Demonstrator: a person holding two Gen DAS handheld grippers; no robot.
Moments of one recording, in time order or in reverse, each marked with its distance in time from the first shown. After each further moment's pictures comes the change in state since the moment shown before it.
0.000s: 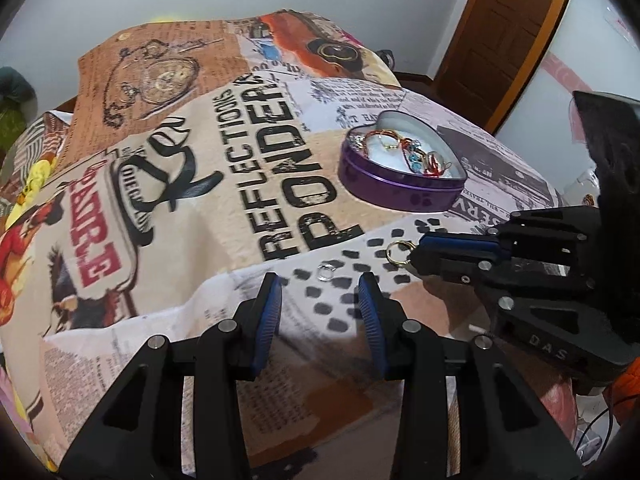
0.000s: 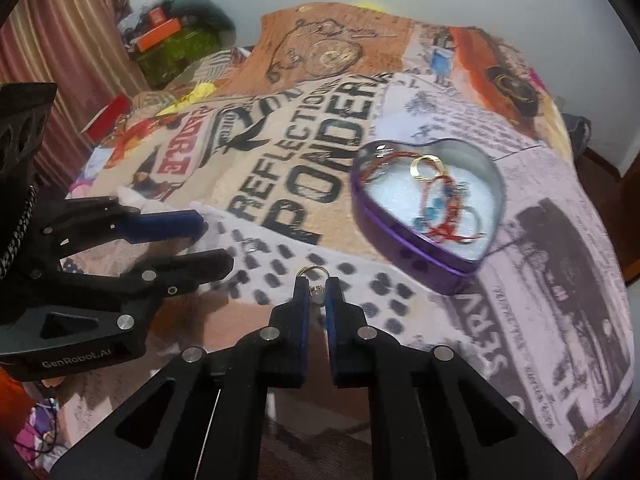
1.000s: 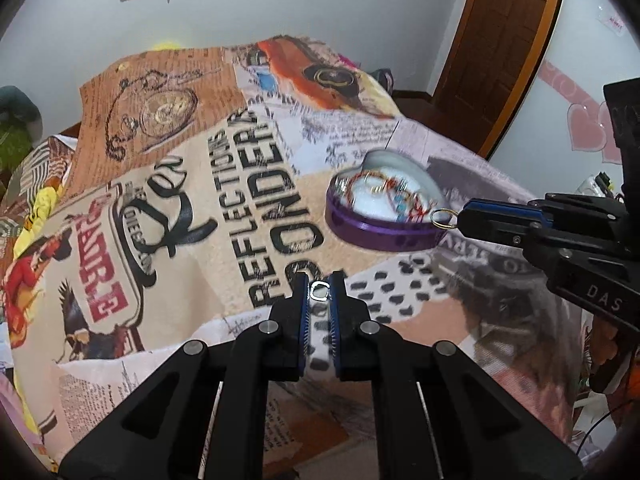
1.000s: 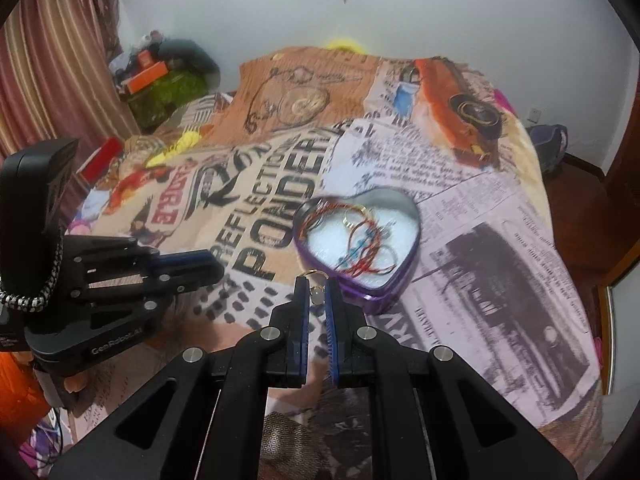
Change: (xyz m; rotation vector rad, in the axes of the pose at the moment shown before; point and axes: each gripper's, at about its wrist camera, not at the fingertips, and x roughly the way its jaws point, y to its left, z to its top) left arm -0.018 -0.015 0.019 0.023 -0.090 0.023; right arm -0.048 -0.031 0.009 0.073 -0.153 -0.025
